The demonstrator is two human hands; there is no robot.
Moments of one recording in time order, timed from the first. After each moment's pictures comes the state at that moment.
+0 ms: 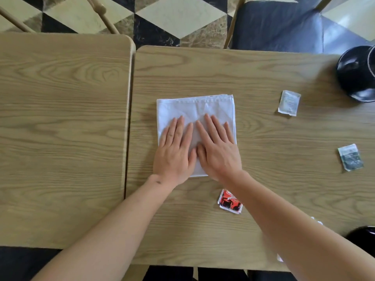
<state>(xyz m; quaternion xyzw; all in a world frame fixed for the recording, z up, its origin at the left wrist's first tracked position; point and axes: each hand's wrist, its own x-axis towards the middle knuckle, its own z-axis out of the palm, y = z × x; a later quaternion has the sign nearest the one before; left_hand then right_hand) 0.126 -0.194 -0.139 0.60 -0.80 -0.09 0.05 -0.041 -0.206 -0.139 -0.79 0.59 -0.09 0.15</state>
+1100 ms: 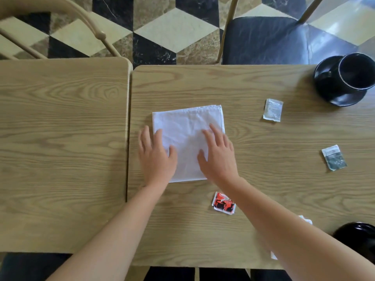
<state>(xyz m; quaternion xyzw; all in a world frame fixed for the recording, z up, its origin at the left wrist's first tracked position) 0.129 -0.209 -0.103 0.79 -0.57 -0.20 0.13 -0.049 -0.203 -0.105 -0.69 0.67 -0.12 0.24</state>
